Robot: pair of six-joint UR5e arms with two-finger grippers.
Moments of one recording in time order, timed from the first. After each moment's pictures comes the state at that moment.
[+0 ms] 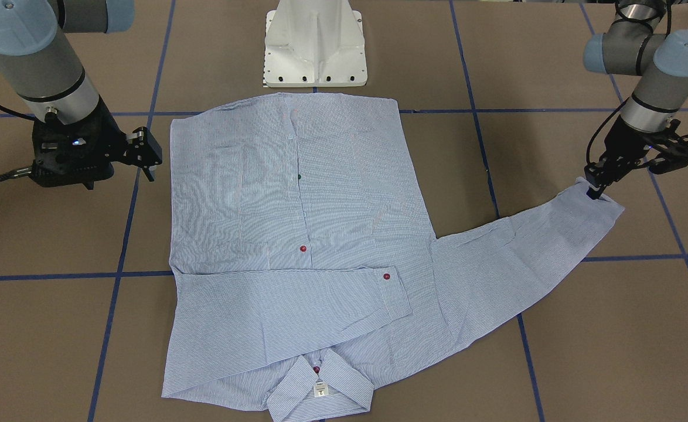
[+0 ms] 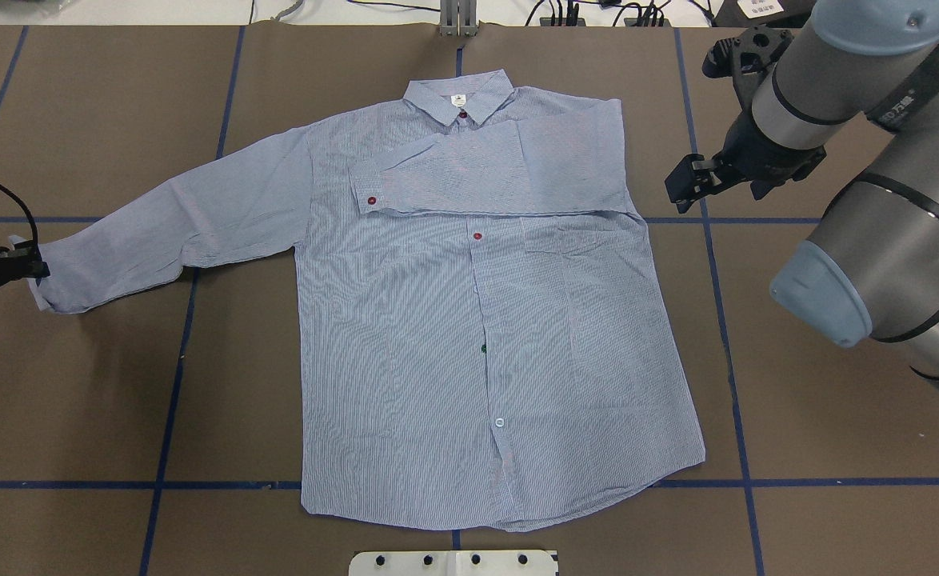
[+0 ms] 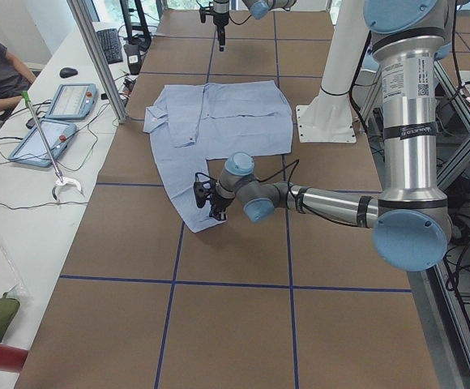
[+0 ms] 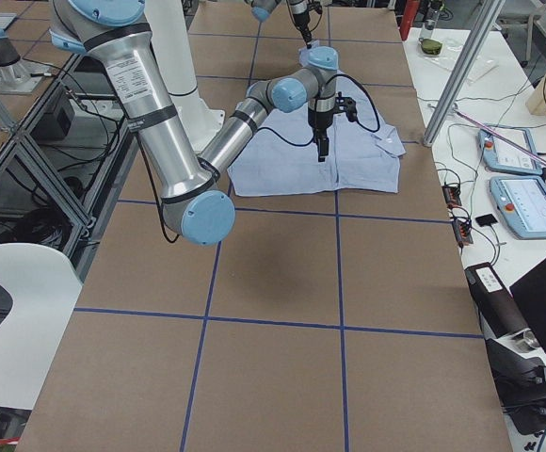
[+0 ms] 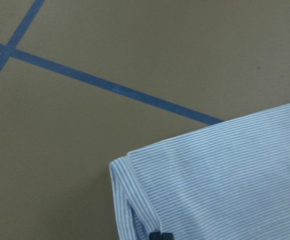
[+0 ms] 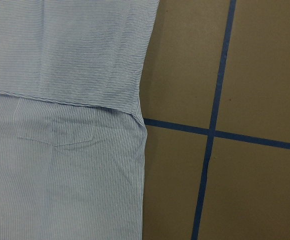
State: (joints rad) left arm -0.91 -1.48 -1.76 -2.32 -1.92 -1.28; right arm 0.90 -1.13 1.97 -1.85 2.06 0.69
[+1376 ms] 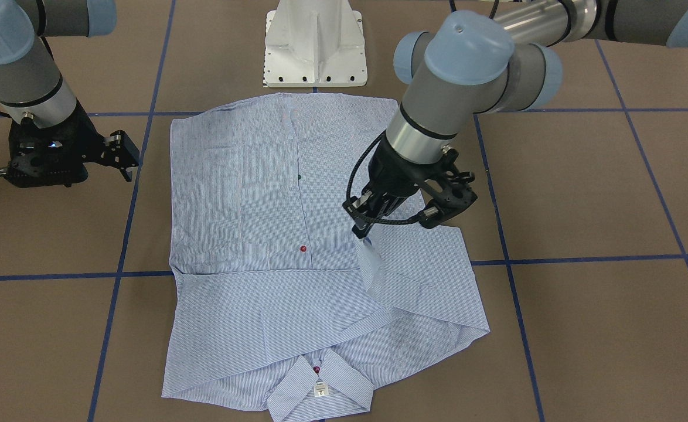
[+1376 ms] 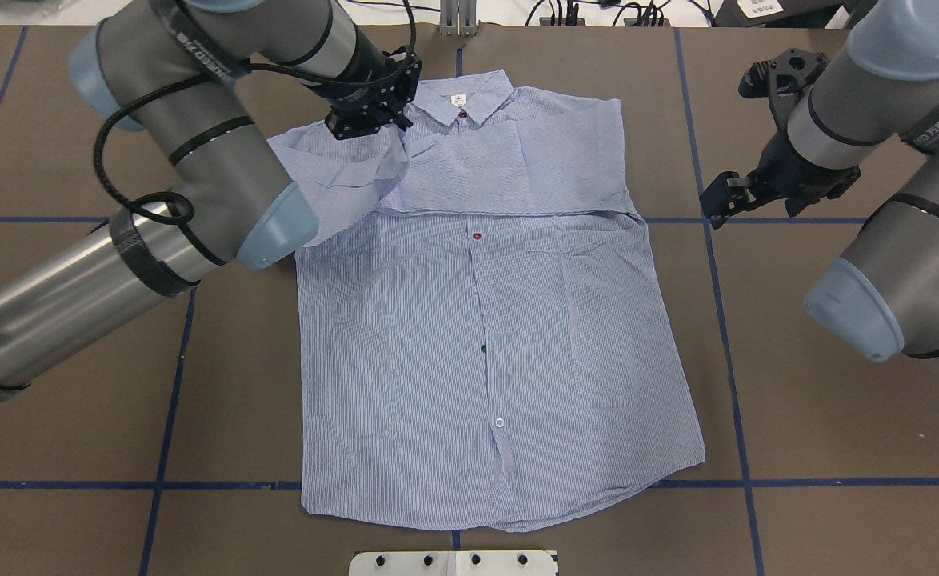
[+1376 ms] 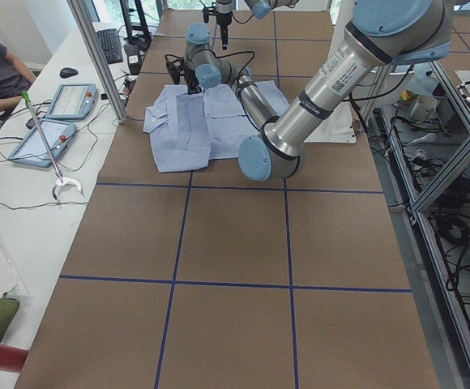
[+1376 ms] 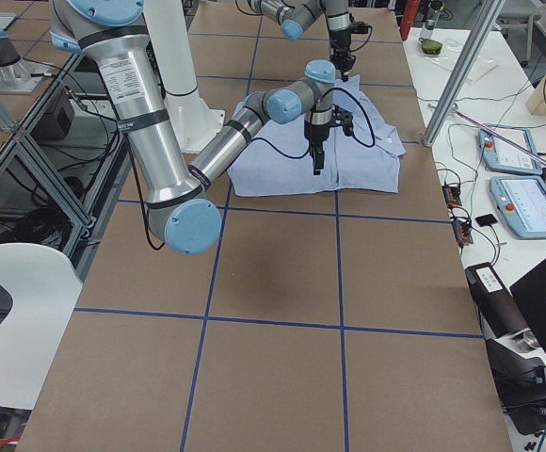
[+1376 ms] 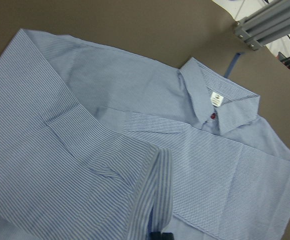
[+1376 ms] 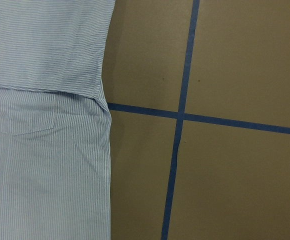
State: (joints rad) left arm -0.81 -2.45 -1.47 -1.91 -2.04 -1.78; right arm 0.91 -1.21 1.99 -1.84 2.06 0.69
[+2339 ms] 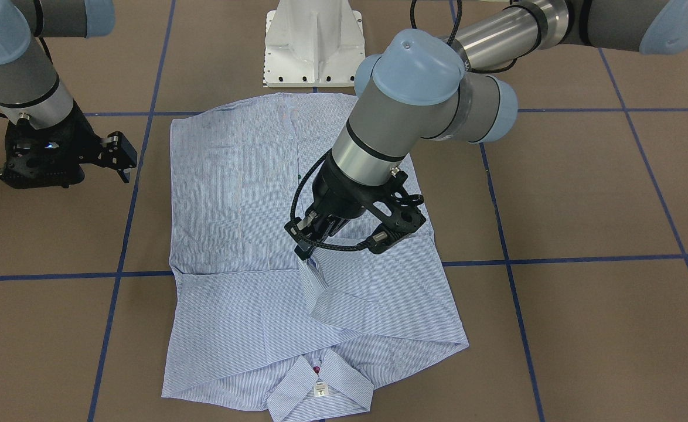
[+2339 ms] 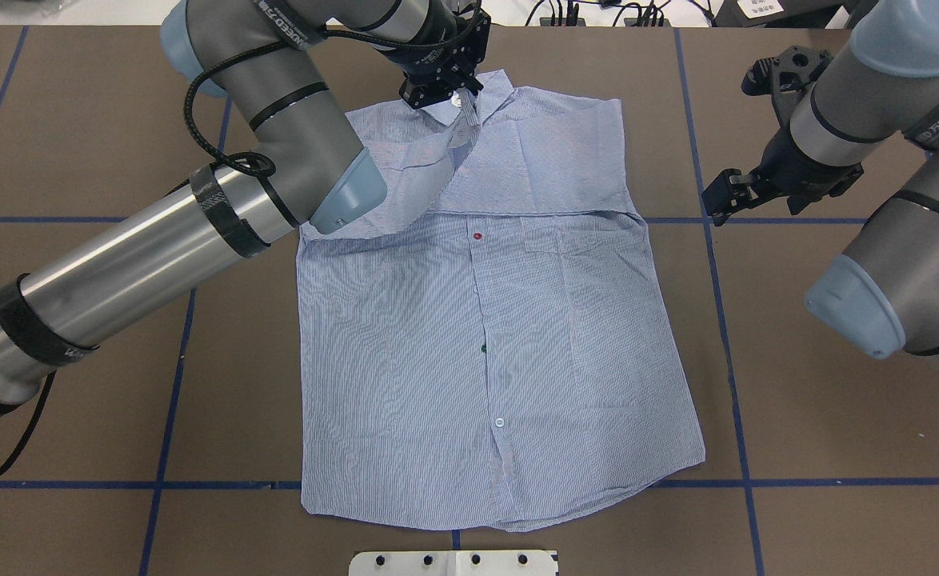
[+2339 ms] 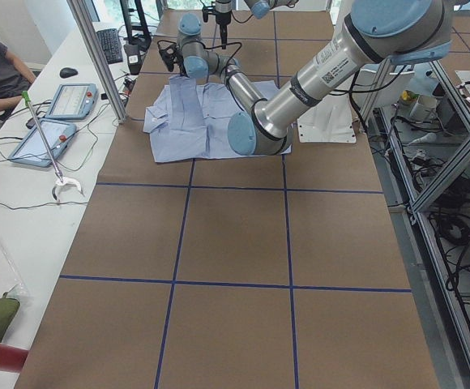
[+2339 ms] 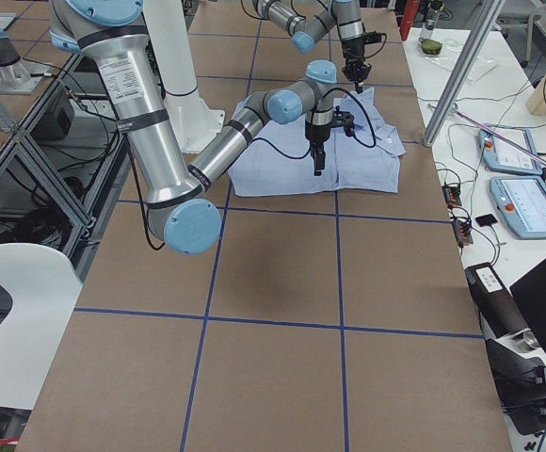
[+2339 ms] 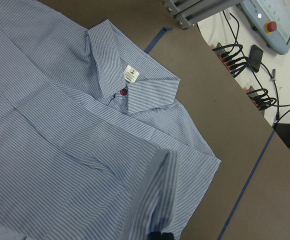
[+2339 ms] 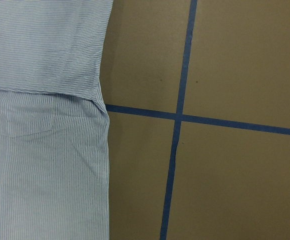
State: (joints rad) left arm -0.81 -2.59 -1.27 -2.09 -2.03 -1.91; right arm 0.92 -1.21 1.99 -1.84 2.06 0.69
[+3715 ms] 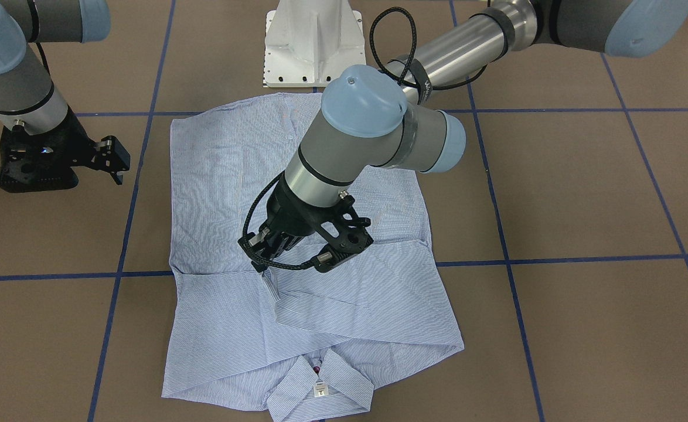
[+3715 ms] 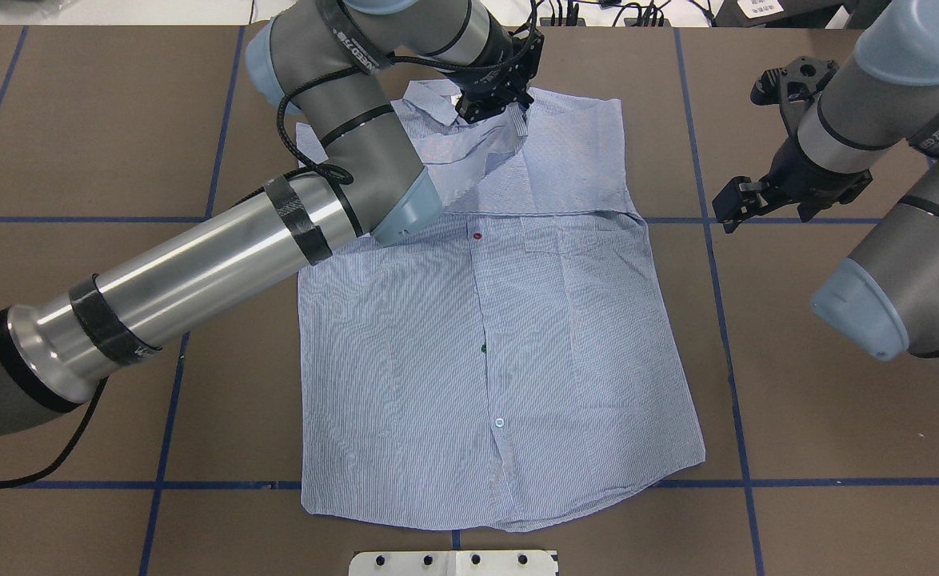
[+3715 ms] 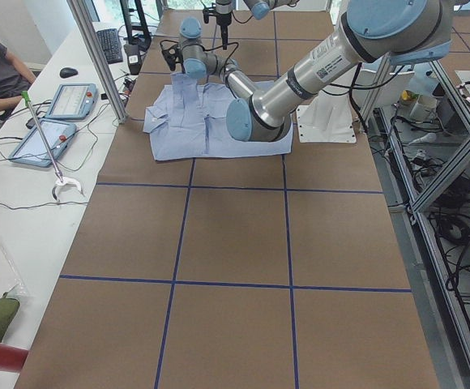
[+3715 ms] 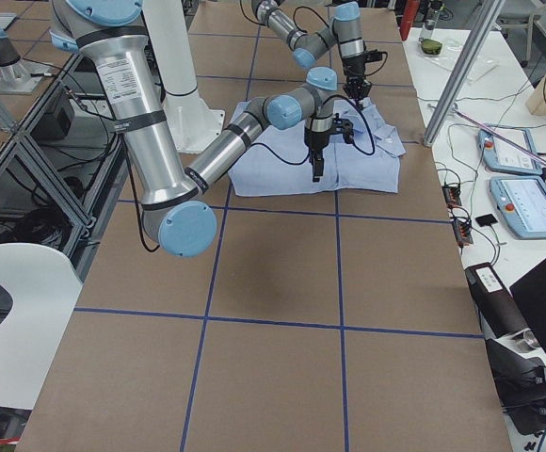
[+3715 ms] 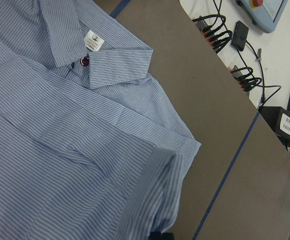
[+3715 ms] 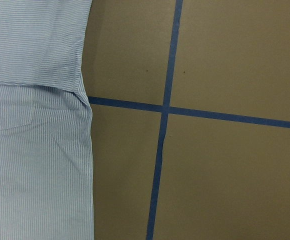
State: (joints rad) left arm -0.74 -2.69 -1.07 -2.25 -1.97 -1.93; right arm 0.92 -1.23 1.98 -1.84 2.06 0.68
